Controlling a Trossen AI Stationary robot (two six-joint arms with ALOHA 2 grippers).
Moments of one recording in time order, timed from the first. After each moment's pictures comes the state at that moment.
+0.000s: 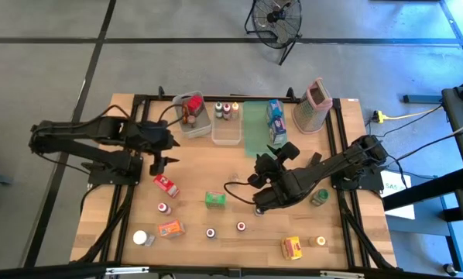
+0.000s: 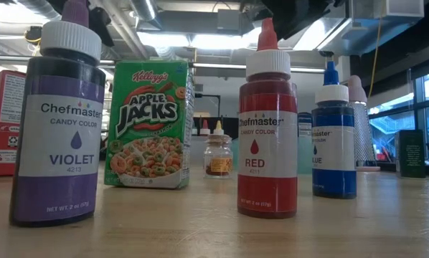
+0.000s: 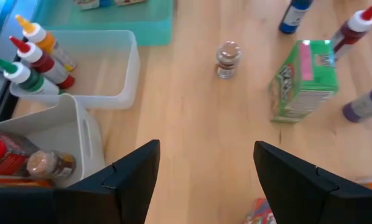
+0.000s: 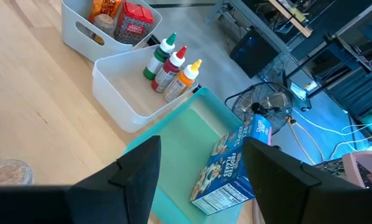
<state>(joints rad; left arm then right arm) 0.00 0.86 0.97 -0.93 -0.09 -0.04 0.44 1.83 1.58 -1.38 1.12 1.07</state>
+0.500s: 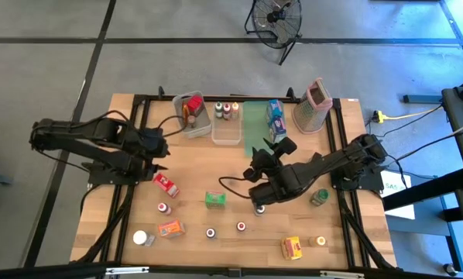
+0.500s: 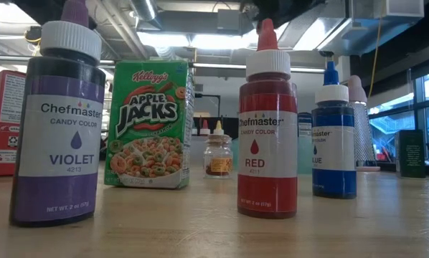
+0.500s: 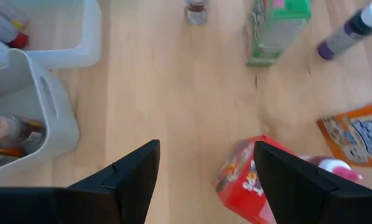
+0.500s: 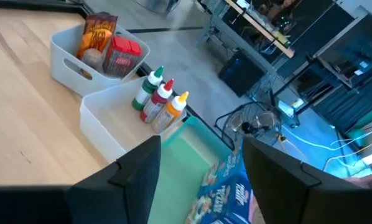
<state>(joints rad) -0.07 0.84 0.97 -1.12 -0.03 -0.04 0.40 1.83 1.62 -1.30 1.23 0.96</state>
